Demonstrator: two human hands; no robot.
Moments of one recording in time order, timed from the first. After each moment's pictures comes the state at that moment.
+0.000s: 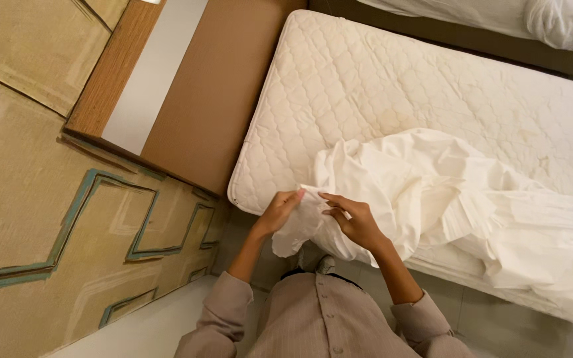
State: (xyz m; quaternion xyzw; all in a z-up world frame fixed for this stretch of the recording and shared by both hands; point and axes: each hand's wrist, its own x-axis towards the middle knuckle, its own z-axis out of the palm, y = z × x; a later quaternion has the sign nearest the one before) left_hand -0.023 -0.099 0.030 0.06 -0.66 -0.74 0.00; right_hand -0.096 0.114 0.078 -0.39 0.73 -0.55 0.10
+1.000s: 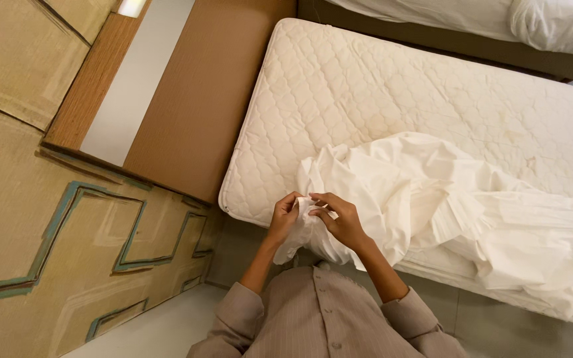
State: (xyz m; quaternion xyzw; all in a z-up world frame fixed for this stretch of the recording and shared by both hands) left_hand -0.044 -0.054 -0.046 0.13 -0.58 -0.80 0.10; right_hand -0.110 0.109 0.047 -0.38 0.71 -0.60 0.04
